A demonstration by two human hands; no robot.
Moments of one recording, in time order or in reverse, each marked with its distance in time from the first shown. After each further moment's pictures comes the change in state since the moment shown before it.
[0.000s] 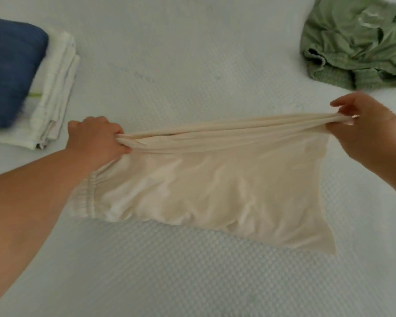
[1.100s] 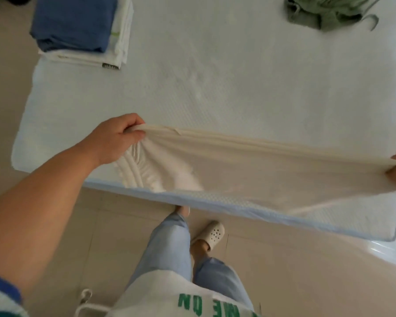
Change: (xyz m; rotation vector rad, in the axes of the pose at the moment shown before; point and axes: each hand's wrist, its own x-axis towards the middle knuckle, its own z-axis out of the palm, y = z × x) left_hand -0.378 -0.037 -0.123 -0.786 -0.211 0.102; right_hand -0.383 0.053 -0.222 0.593 -0.153 0.533
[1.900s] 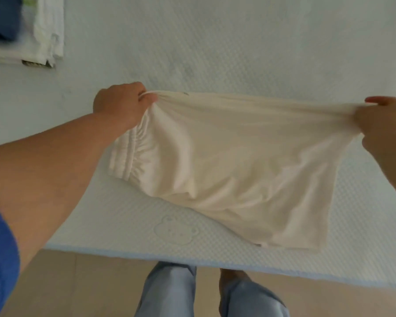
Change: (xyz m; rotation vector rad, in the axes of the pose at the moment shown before) left_hand 0.301 -0.068 0.084 0.572 0.140 -0.016; right_hand 0.304 0.012 0.197 -0.015 0.392 0.218
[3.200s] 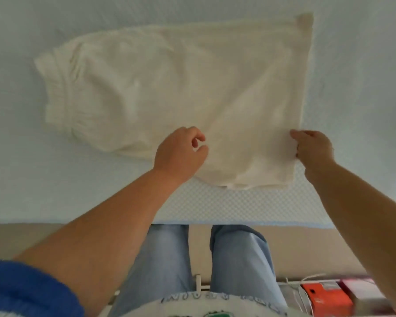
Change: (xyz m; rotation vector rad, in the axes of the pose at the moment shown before) left_hand -0.135 0.194 0.073 -0.491 -0.307 0.011; right_hand -0.040 0.141 -0.048 -0.173 -0.299 0.272
